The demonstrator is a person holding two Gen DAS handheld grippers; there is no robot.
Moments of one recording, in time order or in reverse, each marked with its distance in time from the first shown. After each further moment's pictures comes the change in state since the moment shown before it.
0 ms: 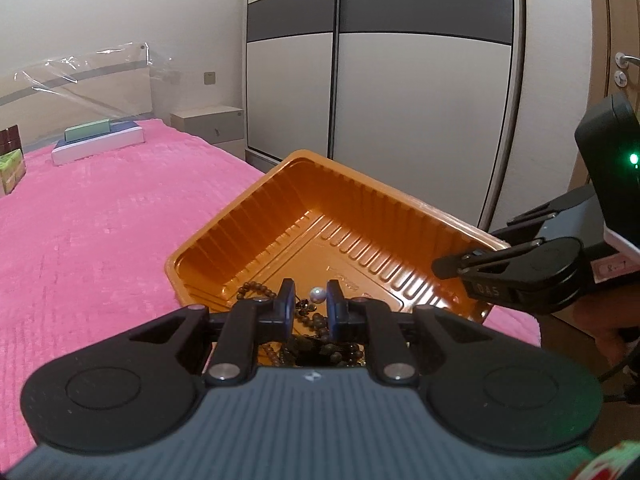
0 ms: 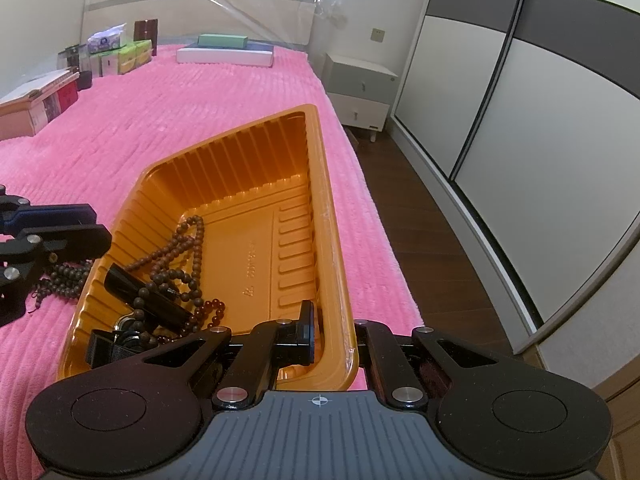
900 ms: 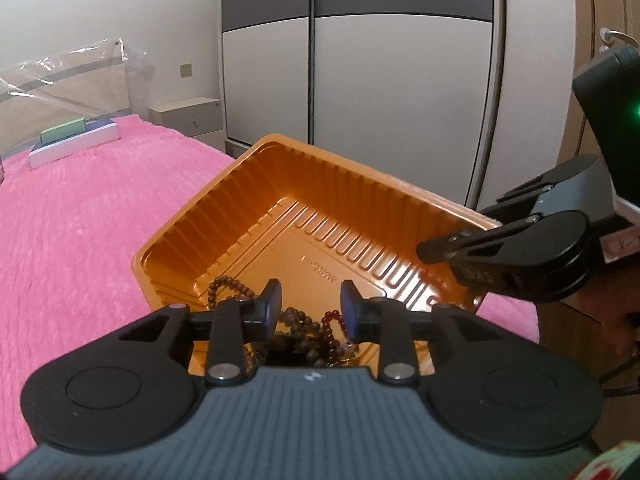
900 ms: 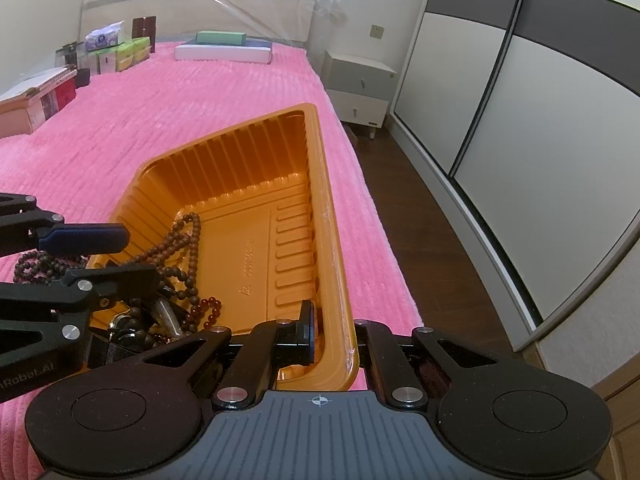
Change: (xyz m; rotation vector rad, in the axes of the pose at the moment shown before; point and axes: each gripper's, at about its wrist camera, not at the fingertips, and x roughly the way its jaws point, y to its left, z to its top) left arm 0.021 -0.012 -0.003 0.046 0.038 -0.040; right arm 0.004 -0.001 -0.001 0.002 0.007 -0.001
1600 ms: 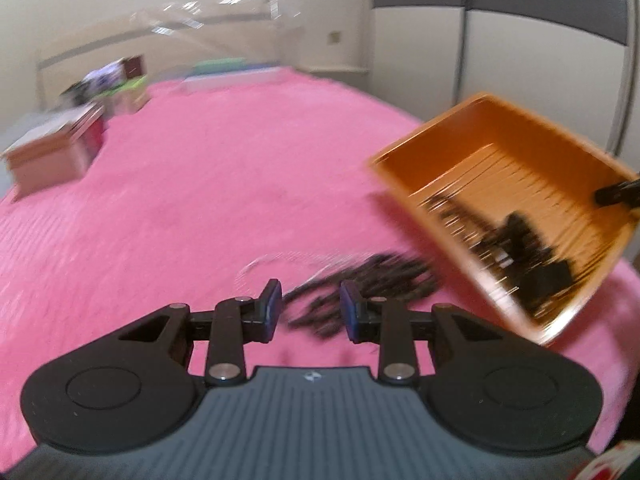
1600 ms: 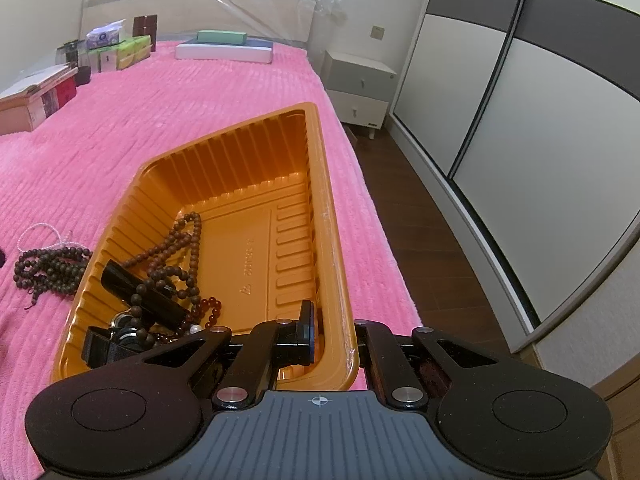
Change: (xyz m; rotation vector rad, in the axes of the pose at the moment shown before) left arm -0.075 0.114 -0.087 -0.230 0.084 0.364; right arm -0.001 0.001 -0.001 -0.008 -0.001 -0.006
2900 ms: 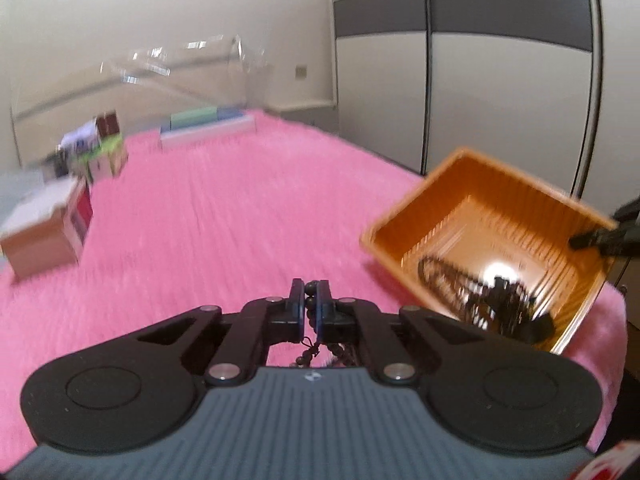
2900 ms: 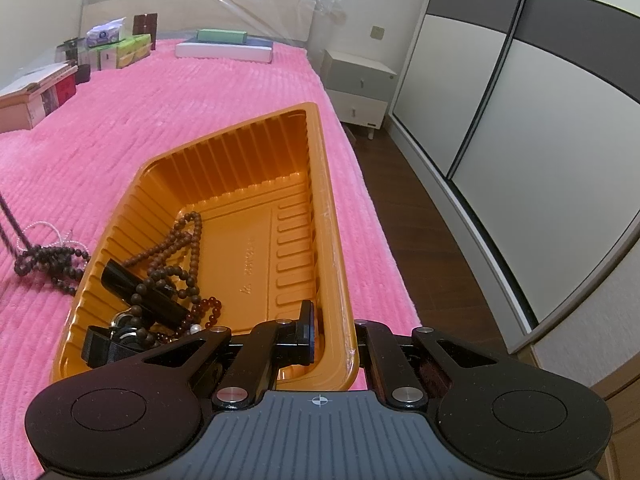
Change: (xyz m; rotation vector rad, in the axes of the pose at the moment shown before) left arm -0.035 0.013 0.074 0.133 -0.127 -0.087; right arm -0.001 0.000 0.002 -0.003 0.002 -0.004
